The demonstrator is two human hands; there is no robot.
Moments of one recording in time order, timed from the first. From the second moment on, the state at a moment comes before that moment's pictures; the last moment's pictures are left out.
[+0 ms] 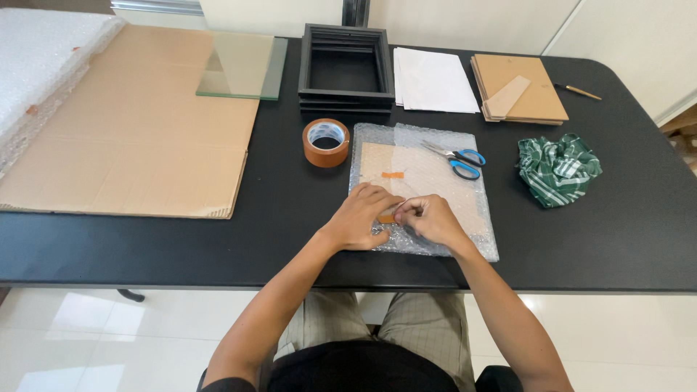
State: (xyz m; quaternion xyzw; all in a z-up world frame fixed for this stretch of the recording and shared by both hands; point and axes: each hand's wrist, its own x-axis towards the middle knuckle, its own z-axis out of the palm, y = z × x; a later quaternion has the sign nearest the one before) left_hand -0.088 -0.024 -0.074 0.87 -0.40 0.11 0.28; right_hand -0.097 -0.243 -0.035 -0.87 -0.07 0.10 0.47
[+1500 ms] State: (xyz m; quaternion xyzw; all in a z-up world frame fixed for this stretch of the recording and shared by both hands) left_hand -0.079 -0.029 -0.082 0.87 -0.38 0.17 0.26; right_hand -0.108 -0.232 -0.020 -0.95 -0.11 0.05 0.29
